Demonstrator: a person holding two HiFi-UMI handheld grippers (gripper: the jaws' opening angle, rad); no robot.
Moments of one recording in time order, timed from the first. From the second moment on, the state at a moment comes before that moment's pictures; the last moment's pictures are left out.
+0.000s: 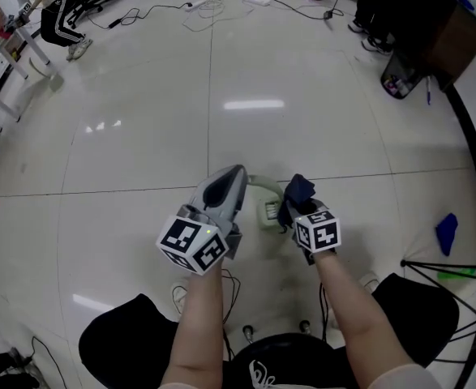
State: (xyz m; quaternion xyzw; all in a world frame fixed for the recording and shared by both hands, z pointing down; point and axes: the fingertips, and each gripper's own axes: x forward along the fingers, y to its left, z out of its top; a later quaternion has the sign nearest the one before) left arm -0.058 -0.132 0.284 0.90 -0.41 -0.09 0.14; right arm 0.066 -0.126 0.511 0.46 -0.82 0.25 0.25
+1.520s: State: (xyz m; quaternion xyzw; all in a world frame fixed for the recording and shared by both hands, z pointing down) left arm -0.049 -0.129 0.281 0.91 -0.39 -0.07 0.14; right arm 0.021 -0.110 0.449 0.44 -0.80 0.40 0.04
